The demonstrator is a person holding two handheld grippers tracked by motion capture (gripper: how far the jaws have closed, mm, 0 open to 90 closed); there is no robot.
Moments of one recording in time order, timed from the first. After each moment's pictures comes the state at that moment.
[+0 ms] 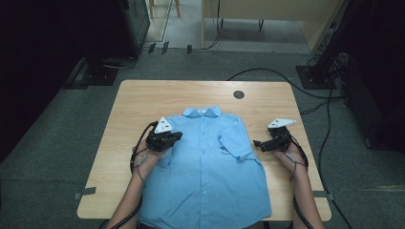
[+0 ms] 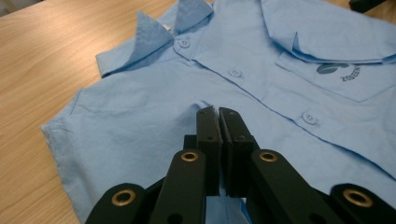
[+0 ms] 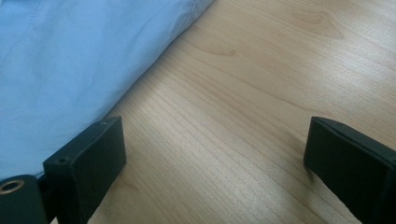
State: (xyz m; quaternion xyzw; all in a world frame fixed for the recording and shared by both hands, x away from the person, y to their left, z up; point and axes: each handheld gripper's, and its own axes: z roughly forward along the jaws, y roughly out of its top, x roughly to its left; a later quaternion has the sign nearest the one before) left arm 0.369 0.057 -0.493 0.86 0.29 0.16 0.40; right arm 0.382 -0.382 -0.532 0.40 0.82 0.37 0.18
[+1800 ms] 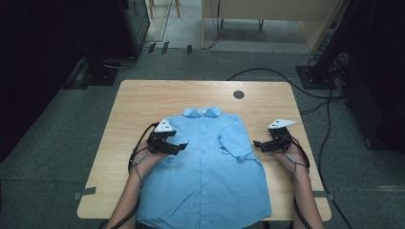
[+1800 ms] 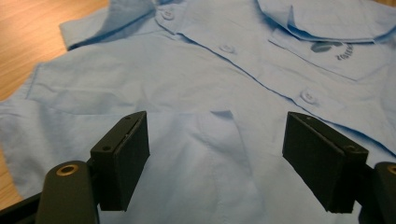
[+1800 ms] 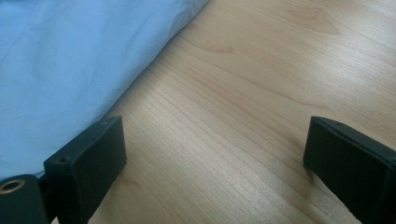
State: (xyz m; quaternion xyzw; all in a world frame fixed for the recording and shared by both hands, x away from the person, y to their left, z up) left arm 0.377 0.069 -0.503 0.86 0.28 0.12 0.40; right arm 0.378 -0.382 -0.532 0.41 0.82 0.36 0.18
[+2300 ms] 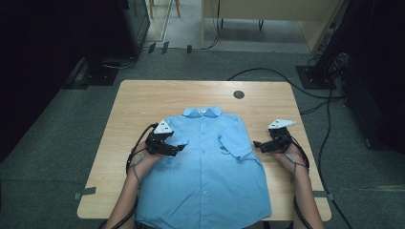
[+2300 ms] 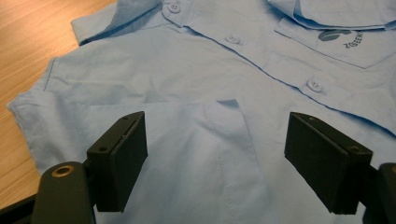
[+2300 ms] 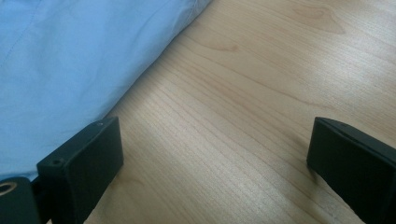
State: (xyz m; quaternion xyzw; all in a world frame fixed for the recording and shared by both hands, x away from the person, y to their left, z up) left arm 0.375 0.078 -0.500 0.86 0.29 0.12 0.40; right arm 0.378 -0.381 -0.533 0.40 0.82 0.36 0.18
